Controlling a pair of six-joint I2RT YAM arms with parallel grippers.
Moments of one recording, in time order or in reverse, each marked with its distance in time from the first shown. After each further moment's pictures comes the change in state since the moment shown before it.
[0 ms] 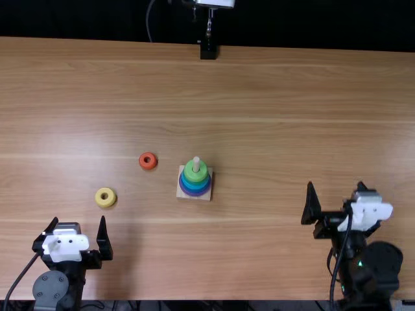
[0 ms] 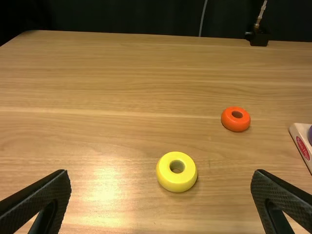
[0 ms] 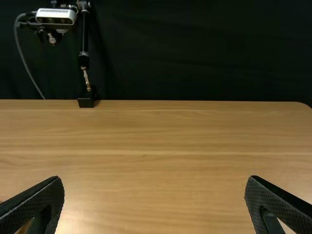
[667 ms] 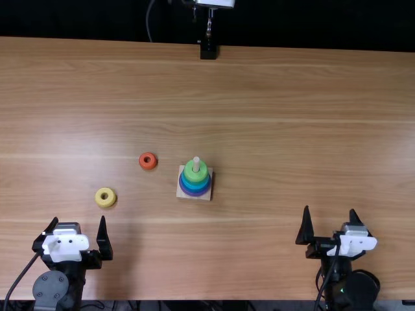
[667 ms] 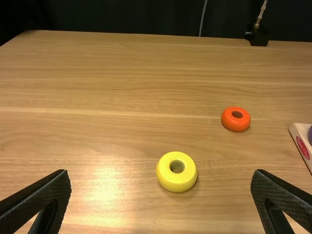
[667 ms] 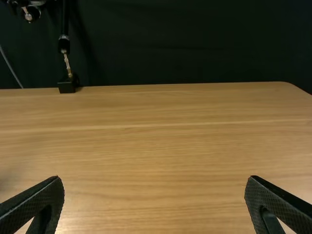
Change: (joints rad) left arm 0.000 0.000 0.000 0.000 0.000 0.000; right arm -0.067 -0.401 -0.428 0.101 -0.007 0.003
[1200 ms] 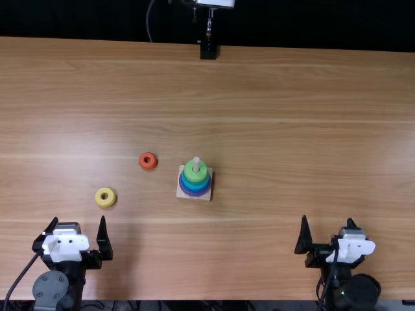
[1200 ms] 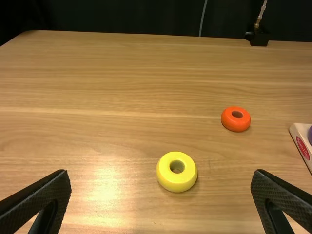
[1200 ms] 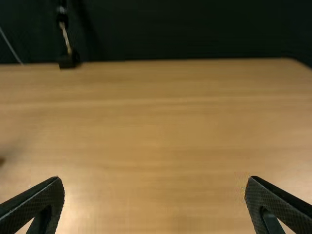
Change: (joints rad) left arm 0.000 0.000 0.000 0.000 0.000 0.000; right arm 0.000 -0.108 0.060 -0.305 -0.001 -0.002
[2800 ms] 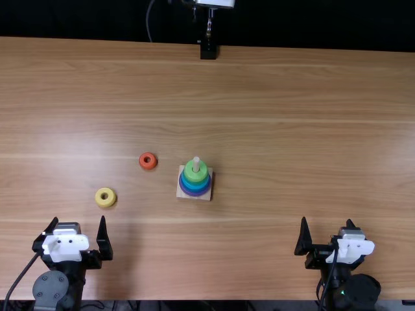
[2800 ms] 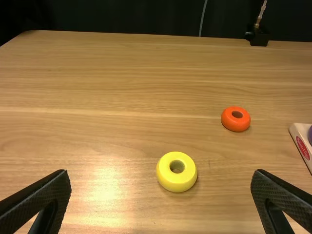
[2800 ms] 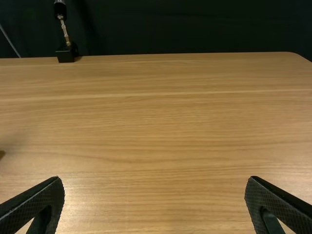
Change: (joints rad) left arm 0.000 0.000 0.000 0.000 0.000 0.000; right arm 0.000 0.000 0.003 -0.023 0.000 0.000
